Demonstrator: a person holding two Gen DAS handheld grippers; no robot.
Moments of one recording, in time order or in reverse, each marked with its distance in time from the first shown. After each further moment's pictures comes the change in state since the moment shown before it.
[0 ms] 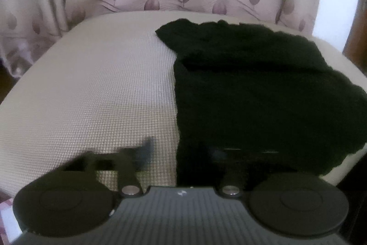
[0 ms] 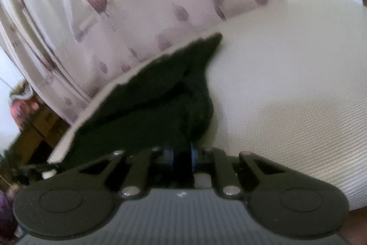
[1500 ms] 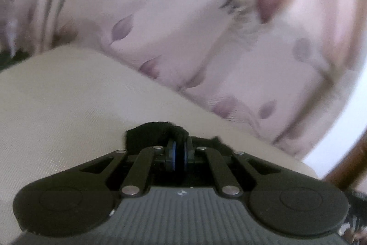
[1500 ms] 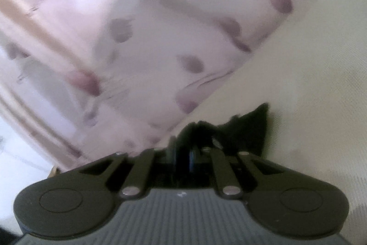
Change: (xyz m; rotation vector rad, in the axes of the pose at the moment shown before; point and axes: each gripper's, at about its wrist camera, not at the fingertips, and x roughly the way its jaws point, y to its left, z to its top) left arm 0.101 0.028 0.168 -0.490 -0.244 -0.130; right arm 0.135 -0.039 0.164 0.368 -0.146 0.228
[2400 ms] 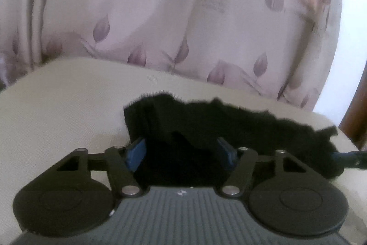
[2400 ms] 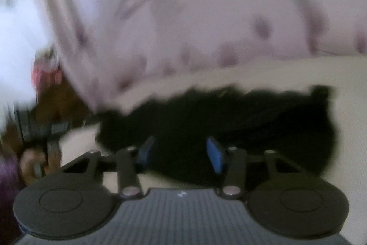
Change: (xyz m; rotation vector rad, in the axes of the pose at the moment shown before) left arm -0.015 -0.012 -0.068 0.292 0.004 -0.006; right arm 0.046 0.098 -0.109 -0.667 0.285 -0.036
